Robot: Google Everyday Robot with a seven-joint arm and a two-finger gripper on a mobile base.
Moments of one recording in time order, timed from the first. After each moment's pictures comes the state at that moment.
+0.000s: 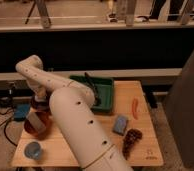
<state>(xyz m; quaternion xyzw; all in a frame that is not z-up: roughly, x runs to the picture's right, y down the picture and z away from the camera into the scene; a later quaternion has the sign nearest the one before) -0.367 0.044 0.923 -0.27 -0.21 -0.39 0.85</state>
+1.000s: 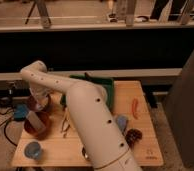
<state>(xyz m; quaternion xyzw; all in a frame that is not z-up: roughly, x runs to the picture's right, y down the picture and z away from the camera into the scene) -0.323 0.092 0.882 -0.31 -0.22 -0.40 0.83</state>
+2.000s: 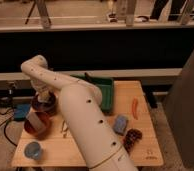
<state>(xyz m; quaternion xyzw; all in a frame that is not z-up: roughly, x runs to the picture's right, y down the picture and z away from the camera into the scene) -0.335 0.046 0.914 -0.28 -0.21 -0.35 0.87</state>
